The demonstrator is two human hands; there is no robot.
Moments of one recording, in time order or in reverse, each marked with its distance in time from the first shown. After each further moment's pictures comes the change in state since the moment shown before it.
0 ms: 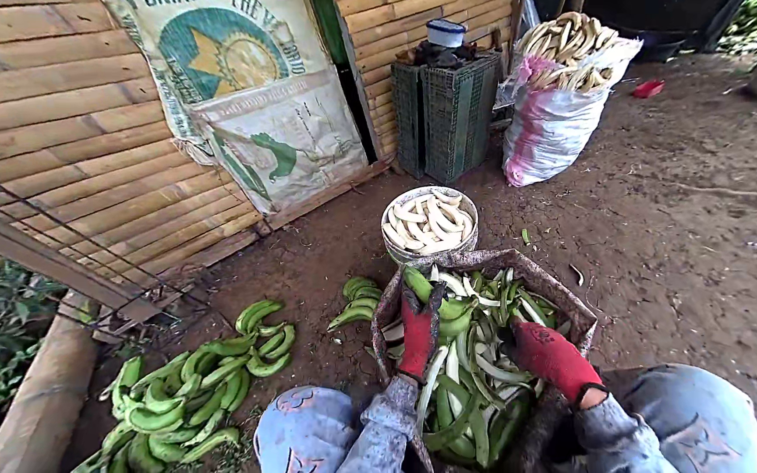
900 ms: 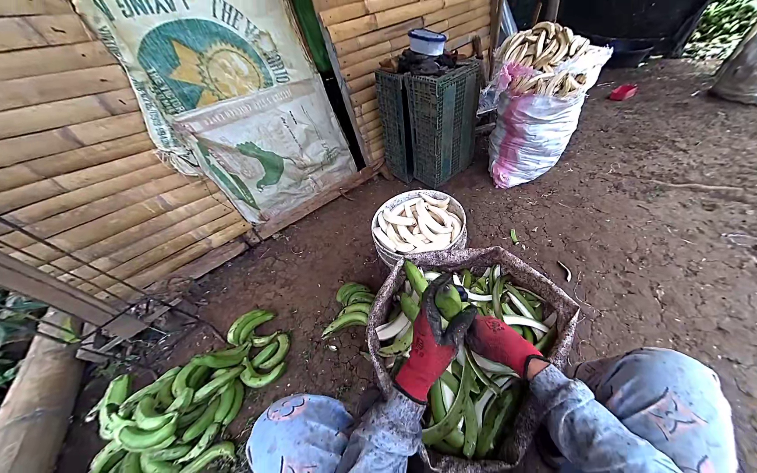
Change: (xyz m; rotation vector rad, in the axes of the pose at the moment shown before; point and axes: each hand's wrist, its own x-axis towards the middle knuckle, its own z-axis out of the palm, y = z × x) left_hand -0.034 0.030 0.004 0.168 -0.256 0.576; right_hand 0.038 -0.026 0.030 0.034 0.001 -0.228
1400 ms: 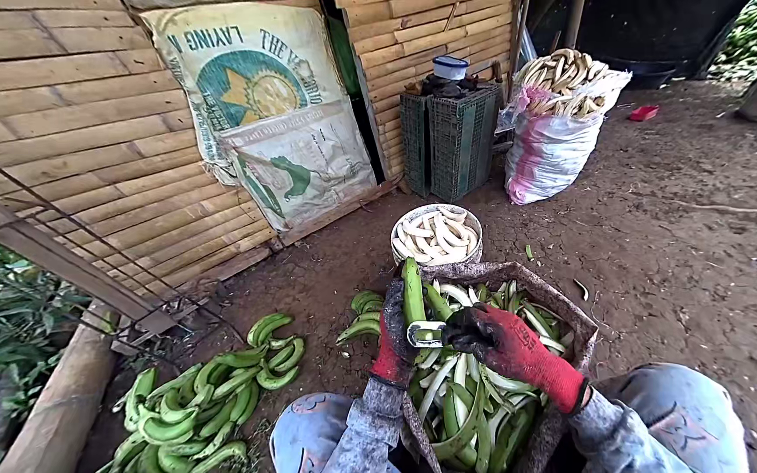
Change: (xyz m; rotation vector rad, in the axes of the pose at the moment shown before) left_hand 0.029 -0.003 -0.057 -0.769 0.302 -0.631; right_hand -0.039 -0.021 -0.025 0.199 0.413 -0.688
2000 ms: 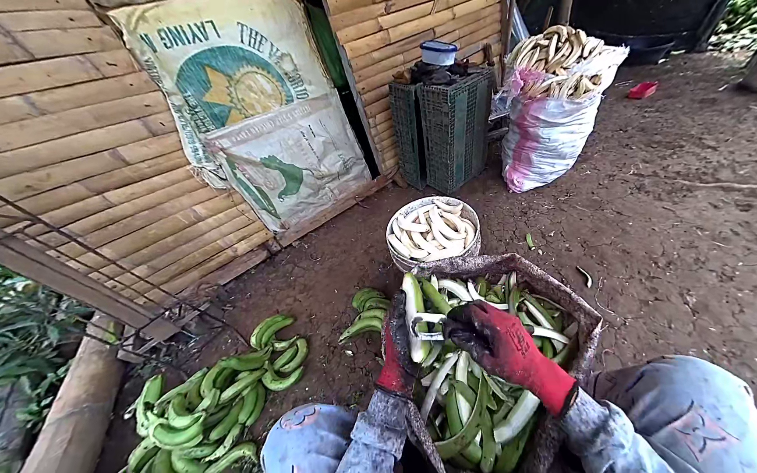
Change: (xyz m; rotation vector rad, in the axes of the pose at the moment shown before) left_hand 0.000 -0.027 -0.017 0.028 0.008 -0.074; right_hand 0.001 0.019 0.028 -0.154 0.141 0.006
